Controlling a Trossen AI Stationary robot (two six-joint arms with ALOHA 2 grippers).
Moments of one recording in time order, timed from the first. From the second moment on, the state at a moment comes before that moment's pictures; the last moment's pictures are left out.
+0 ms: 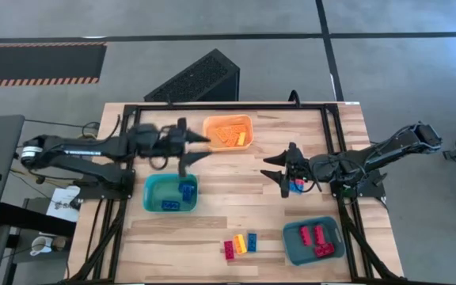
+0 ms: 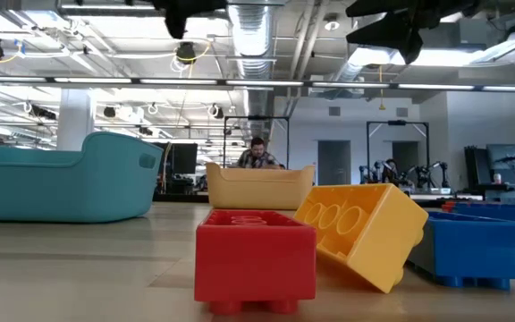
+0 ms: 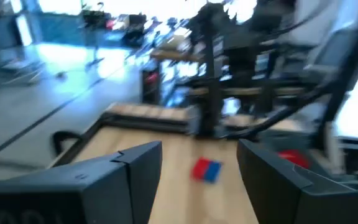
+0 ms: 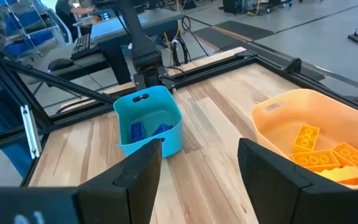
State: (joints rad) left arm 0.12 1.07 0.80 0.17 0.02 -0.07; right arm 0.27 1.00 0.63 0.14 0.50 0.36
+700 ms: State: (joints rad) left arm -0.21 0.97 0.50 0.51 -0.17 -0.14; right arm 0.22 1.10 0.63 0.15 0.50 0.43
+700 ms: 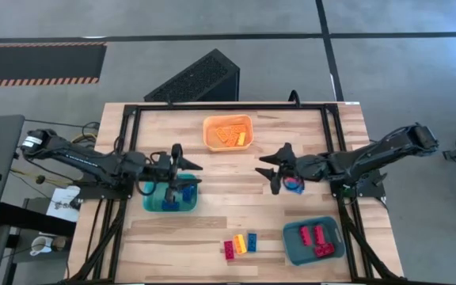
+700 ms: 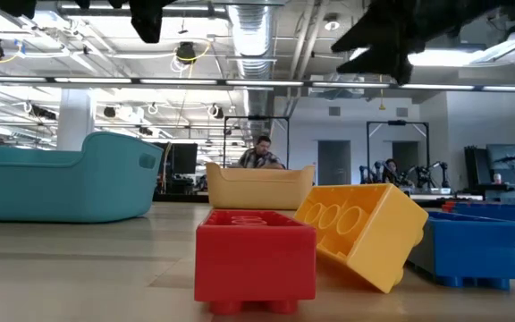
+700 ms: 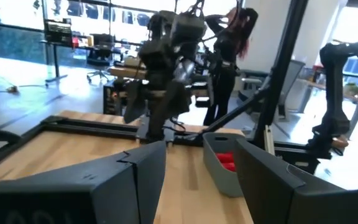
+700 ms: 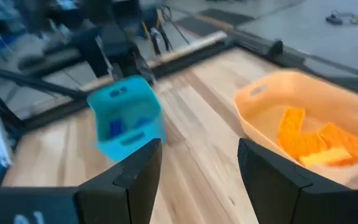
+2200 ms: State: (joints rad) left arm -0.06 0.72 0.16 0.72 -0.12 0.05; right arm 0.07 1.07 0.63 -0.66 0.13 0.88
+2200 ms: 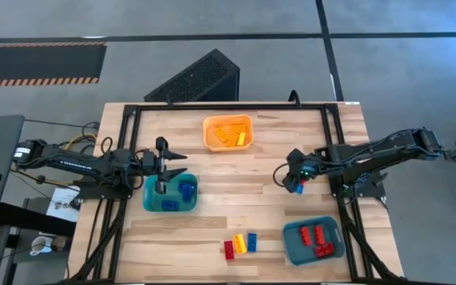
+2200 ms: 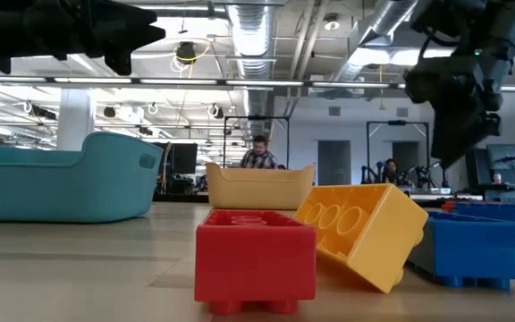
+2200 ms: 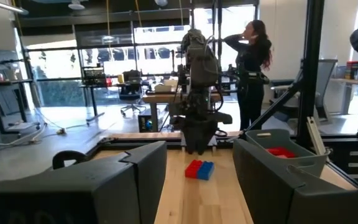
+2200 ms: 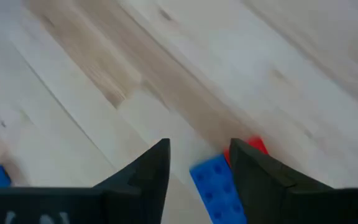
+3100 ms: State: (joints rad) left arm -0.06 0.72 0.17 0.81 -0.11 0.03; right arm -0.06 1.07 0.63 -0.77 0.03 1.03
